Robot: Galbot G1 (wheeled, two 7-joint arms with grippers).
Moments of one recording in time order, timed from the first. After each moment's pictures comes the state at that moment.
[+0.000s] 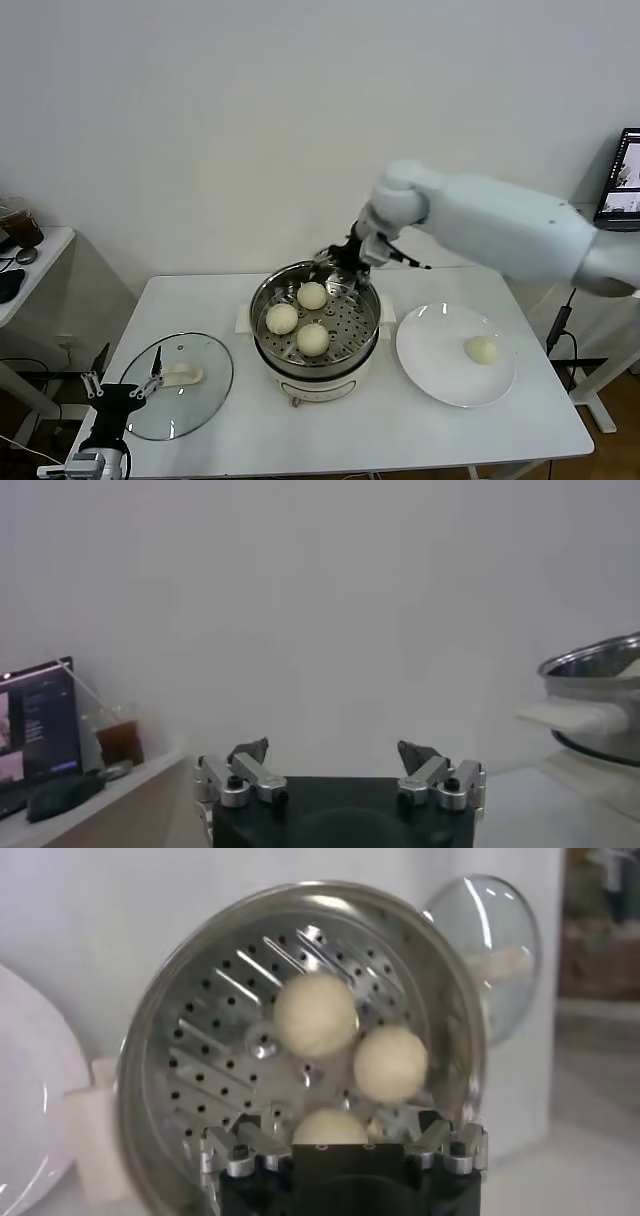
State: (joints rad) left arm 1.63 -1.26 -0.78 -1.93 -0.10 -0.23 -0.03; right arm 0.56 0.96 -1.14 1.39 -0.01 0.37 -1.02
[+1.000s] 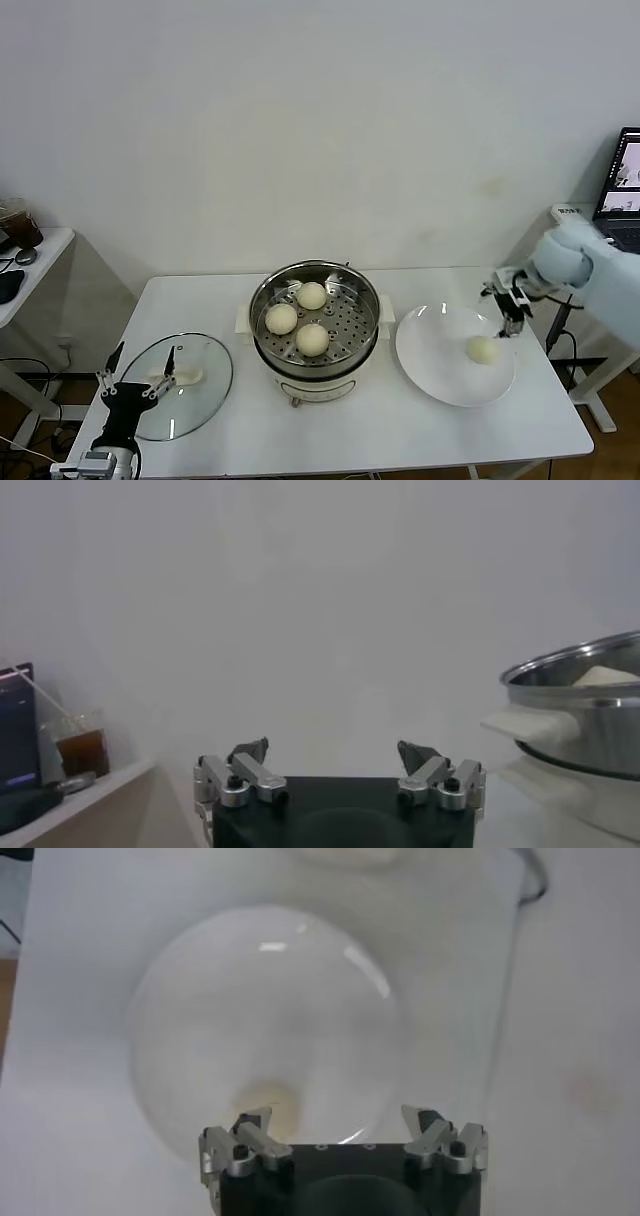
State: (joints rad) left arm 1.63 -1.26 -0.74 -1.93 -0.08 -0.23 -0.03; right arm 0.06 0.53 -0.78 1.33 -0.16 -0.15 -1.15
